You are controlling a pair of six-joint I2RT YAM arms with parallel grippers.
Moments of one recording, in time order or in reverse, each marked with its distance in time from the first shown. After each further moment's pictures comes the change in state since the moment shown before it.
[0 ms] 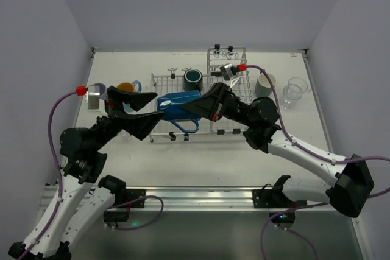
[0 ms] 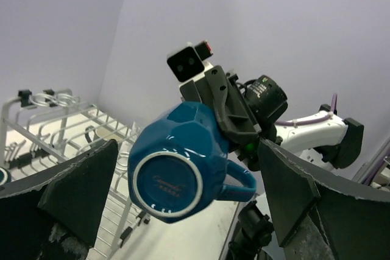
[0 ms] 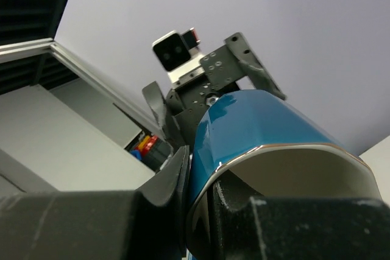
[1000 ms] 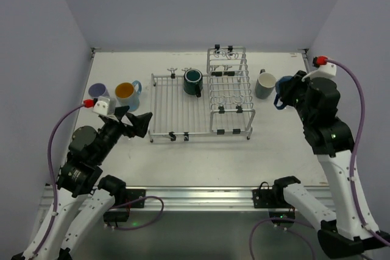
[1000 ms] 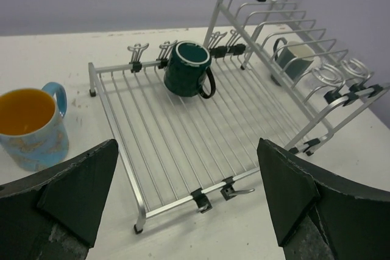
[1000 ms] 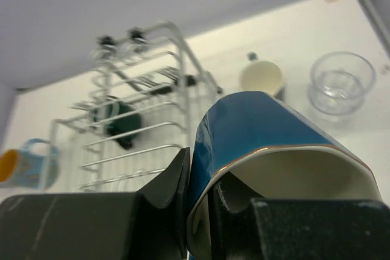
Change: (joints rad) left arm 0.000 -0.137 0.028 -0.689 -0.498 0.473; right arm -0.566 -0.374 0.373 -1.475 0.690 -0.874
